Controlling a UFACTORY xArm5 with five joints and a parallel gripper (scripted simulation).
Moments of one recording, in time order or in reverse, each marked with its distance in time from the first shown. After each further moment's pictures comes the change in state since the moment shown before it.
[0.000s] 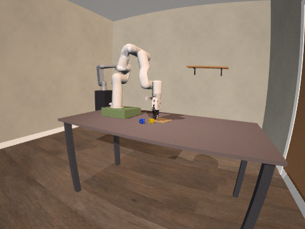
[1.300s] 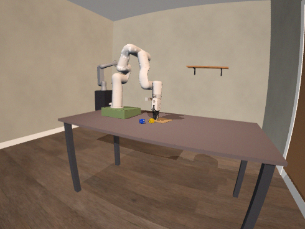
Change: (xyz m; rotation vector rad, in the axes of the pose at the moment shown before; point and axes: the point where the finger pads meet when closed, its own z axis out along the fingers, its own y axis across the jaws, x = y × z) arm 0.000 0.000 0.004 0.000 0.000 0.000
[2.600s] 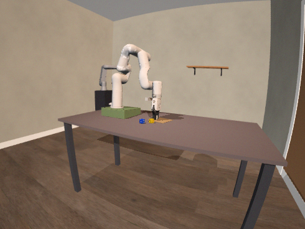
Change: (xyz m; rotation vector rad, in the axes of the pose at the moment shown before) arm 0.000 0.000 0.000 0.000 0.000 0.000
